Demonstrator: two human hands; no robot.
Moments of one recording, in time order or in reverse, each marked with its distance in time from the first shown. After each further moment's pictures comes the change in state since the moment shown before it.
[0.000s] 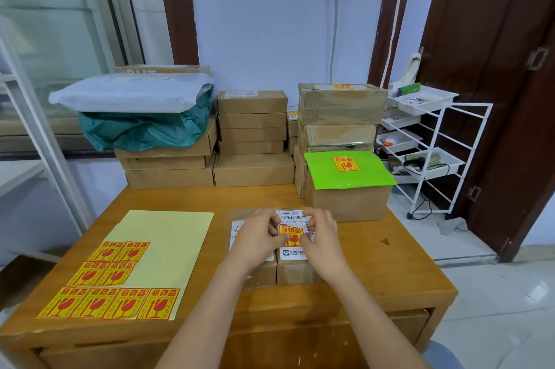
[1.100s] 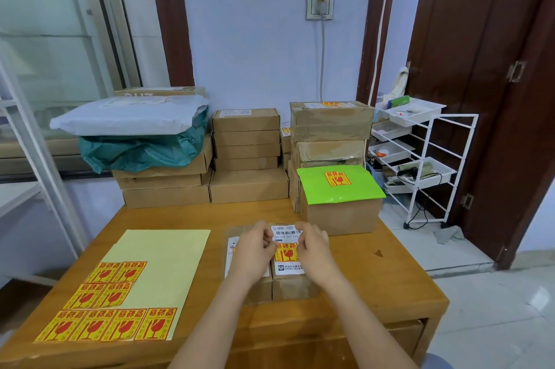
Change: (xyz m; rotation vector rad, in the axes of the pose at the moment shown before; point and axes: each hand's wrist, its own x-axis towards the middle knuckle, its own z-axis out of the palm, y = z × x) left_hand 0.004 -0.002 0.007 0.009 0.117 0.002; right_hand 0.012 -0.004 -0.004 -0.128 -0.115 0.047
